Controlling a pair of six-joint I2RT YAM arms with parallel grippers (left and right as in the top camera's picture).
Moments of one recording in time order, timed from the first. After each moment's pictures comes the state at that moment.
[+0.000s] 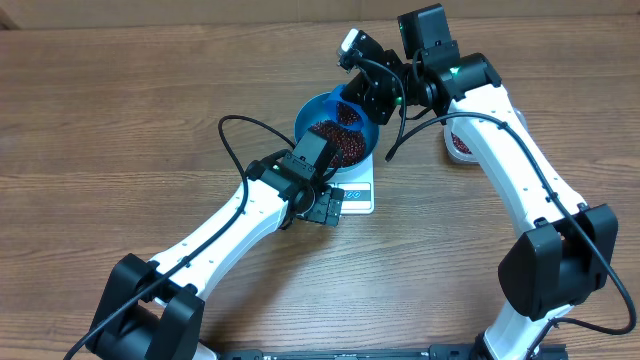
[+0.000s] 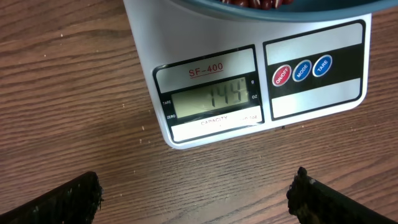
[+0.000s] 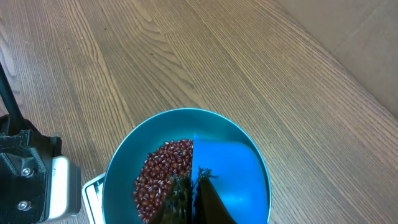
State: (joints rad) left arm -0.59 1.65 1.12 -0.76 -0.04 -0.36; right arm 0.33 1.89 1.75 -0.76 -0.54 -0.56
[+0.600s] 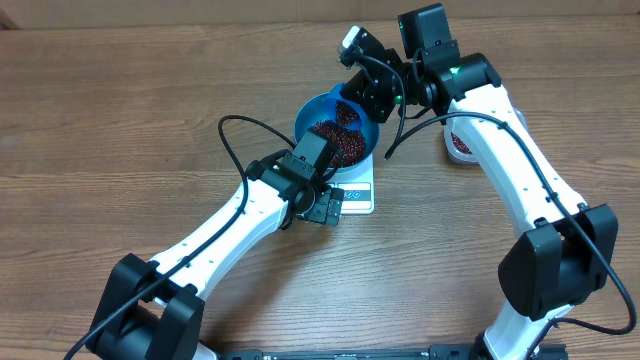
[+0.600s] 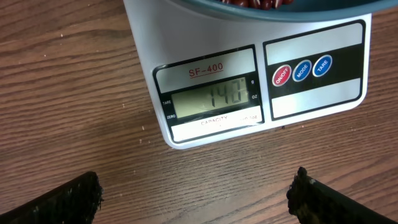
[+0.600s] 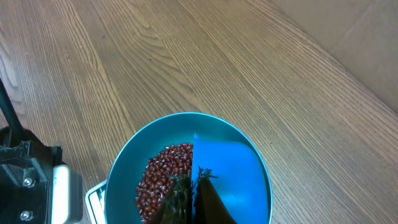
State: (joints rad) left arm -0.59 1.65 1.12 -0.76 -0.04 -0.36; right arm 0.33 1.89 1.75 -0.75 -0.54 -0.51
